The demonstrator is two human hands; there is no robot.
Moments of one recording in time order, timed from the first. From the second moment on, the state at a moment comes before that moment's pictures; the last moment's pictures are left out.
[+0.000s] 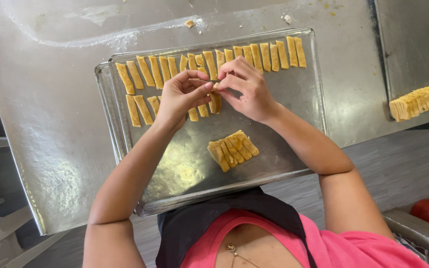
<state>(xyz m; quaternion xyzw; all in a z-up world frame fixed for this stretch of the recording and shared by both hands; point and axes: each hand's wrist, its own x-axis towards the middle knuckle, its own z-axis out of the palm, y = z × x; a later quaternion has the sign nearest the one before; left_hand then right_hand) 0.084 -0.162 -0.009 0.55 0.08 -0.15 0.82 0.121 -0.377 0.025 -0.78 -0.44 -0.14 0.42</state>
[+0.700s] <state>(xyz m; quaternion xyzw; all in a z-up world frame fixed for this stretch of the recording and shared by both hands) 0.094 -0.178 -0.009 0.69 0.00 -0.09 0.72 0.119 -0.416 0.028 -0.76 -0.50 -0.06 0.41</state>
